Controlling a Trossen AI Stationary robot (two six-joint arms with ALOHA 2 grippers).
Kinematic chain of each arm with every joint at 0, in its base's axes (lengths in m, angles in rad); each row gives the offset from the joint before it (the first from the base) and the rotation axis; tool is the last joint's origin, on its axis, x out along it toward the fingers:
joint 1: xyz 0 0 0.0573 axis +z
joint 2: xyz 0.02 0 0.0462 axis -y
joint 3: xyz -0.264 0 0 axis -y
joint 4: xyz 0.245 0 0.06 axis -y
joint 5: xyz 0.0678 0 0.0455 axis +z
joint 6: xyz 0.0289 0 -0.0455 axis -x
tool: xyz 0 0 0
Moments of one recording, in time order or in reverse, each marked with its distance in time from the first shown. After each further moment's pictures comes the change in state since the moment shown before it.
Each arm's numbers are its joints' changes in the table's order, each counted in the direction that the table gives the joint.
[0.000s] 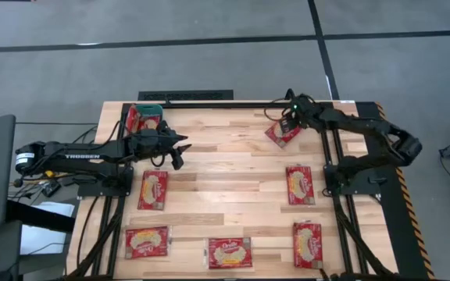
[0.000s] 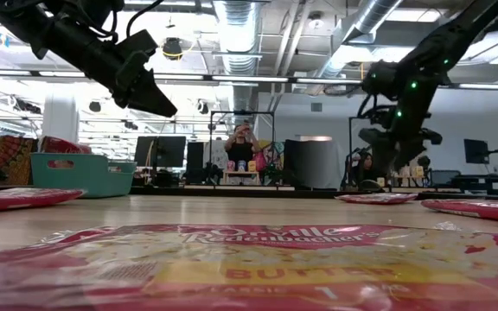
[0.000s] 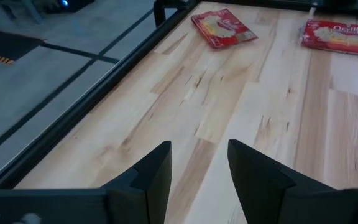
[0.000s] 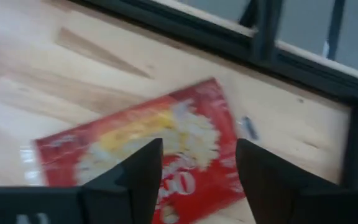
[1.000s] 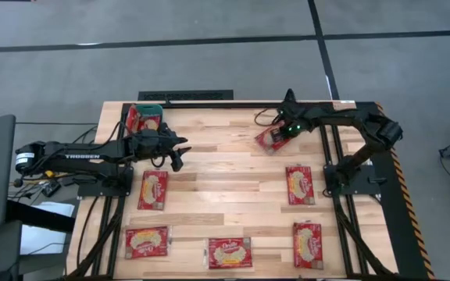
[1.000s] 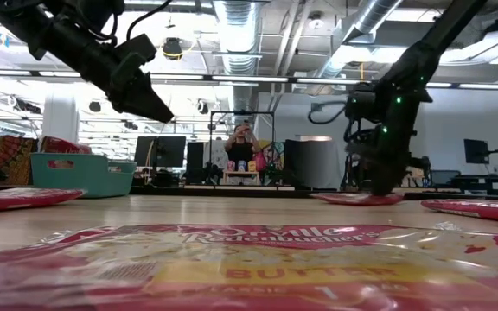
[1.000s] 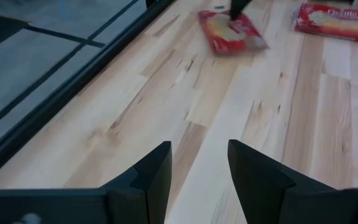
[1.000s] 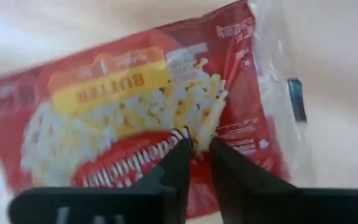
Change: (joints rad) left arm -0.004 0.000 0.000 -0.053 -0.036 0.043; right arm 0.108 -0.225 0.062 -0.061 0.309 -0.141
